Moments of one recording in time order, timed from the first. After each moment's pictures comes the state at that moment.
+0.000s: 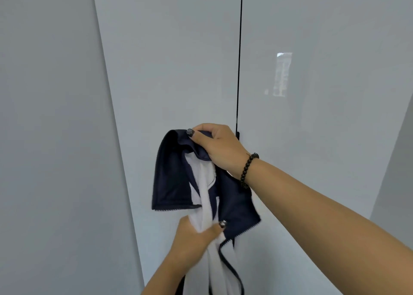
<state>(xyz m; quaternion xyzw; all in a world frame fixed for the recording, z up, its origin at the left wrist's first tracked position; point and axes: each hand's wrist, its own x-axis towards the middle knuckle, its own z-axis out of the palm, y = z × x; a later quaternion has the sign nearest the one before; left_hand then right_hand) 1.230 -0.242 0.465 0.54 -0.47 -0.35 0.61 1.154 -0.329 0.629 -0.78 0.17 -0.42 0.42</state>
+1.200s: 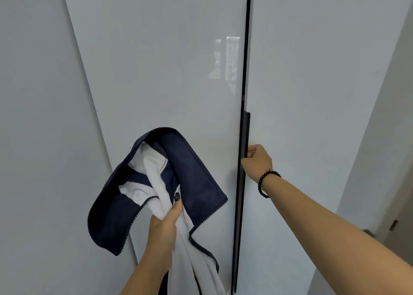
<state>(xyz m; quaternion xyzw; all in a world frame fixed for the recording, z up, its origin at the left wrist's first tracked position) 1.345 -0.237 0.441 0.52 -0.29 -0.45 0.67 1.154 -0.395 0.507 -0.59 0.59 -0.46 0.30</state>
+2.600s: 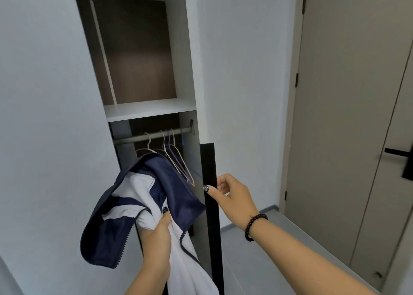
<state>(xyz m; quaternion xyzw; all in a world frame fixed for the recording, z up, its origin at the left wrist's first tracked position) 1.057 -0.162 0.443 0.53 -0.29 -0.51 0.61 0.879 -0.163 0.493 -0.61 0.55 -0.53 0.20</state>
